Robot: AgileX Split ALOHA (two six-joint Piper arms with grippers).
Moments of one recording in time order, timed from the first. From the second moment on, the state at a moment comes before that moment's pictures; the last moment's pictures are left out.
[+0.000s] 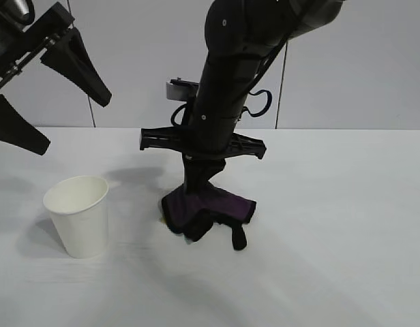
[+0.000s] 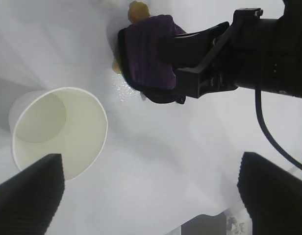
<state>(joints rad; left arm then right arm) -0.14 1.67 -1.15 -0.79 0.97 0.32 0.58 2.24 -1.73 0.12 0.80 0.25</state>
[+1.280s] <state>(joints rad) -0.14 1.67 -1.15 -0.78 0.97 0.32 0.45 2.39 -1.87 0.00 0.79 0.31</state>
